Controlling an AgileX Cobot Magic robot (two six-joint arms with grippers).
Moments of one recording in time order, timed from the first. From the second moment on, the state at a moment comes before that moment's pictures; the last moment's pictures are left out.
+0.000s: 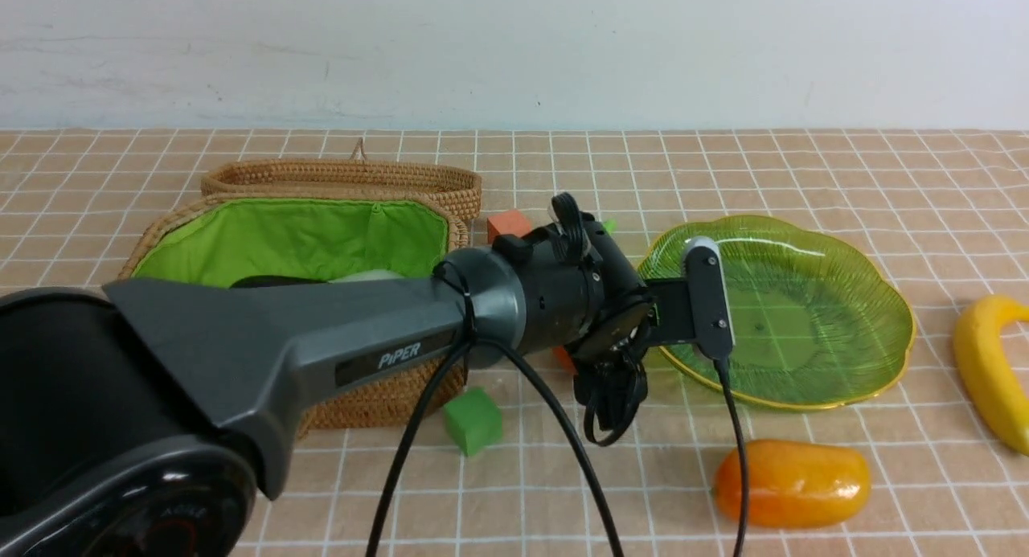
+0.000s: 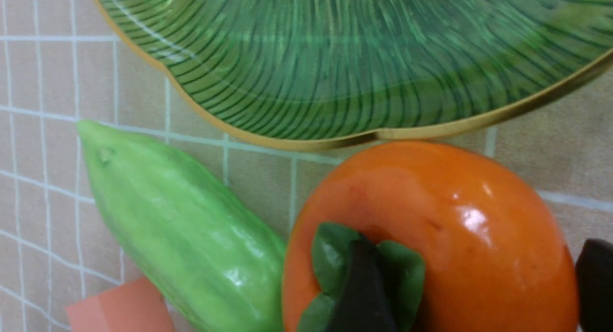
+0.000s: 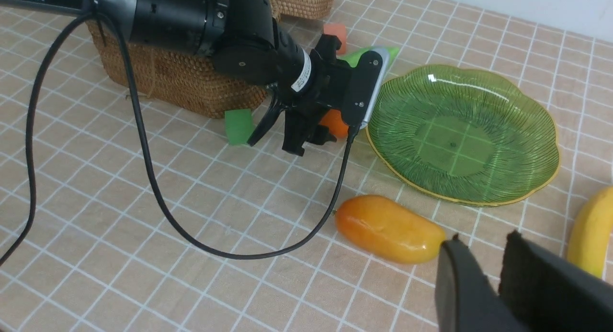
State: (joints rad) right arm 0.30 0.42 -1.08 0.20 1.21 -0.18; left arm -0.77 2.18 -1.67 0.43 0.52 0.44
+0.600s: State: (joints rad) right arm 0.30 0.42 -1.08 0.22 1.19 -0.18; left arm -0.76 2.07 -1.67 0.42 0.64 0.32
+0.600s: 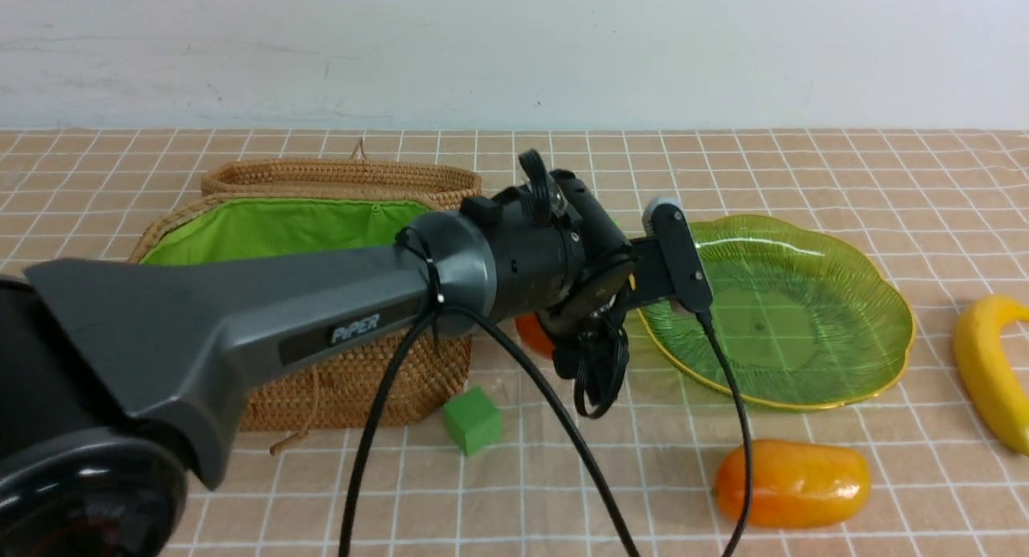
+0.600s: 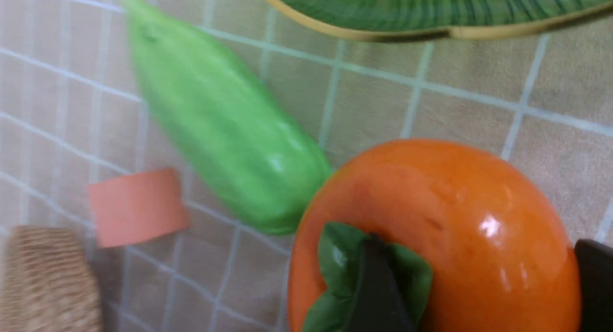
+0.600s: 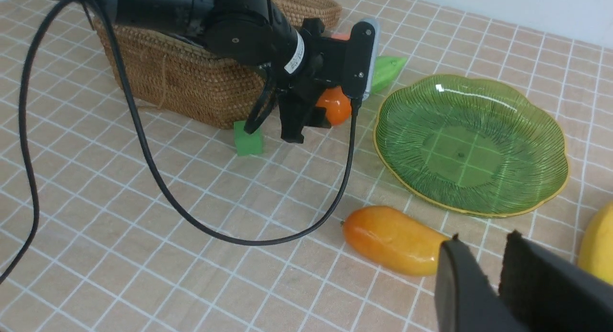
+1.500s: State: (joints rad) right arm 0.30 0.42 -1.08 0.21 1.15 -0.18; left arm -0.83 2.28 -1.89 0.06 0.23 0.31
